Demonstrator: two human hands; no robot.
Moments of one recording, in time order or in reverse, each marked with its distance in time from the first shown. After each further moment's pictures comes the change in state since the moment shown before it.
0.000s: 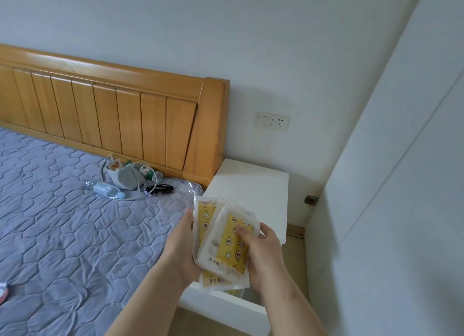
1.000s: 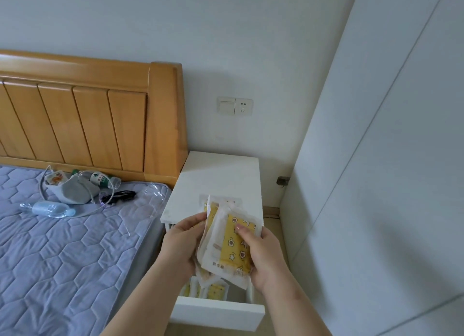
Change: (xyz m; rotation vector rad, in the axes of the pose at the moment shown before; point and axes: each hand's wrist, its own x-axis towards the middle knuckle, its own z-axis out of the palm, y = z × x) left_hand 0.087 -0.013 0.029 0.292 -0.005 0.041; right_hand 0.052 -0.008 -0.039 0.050 0.105 0.034
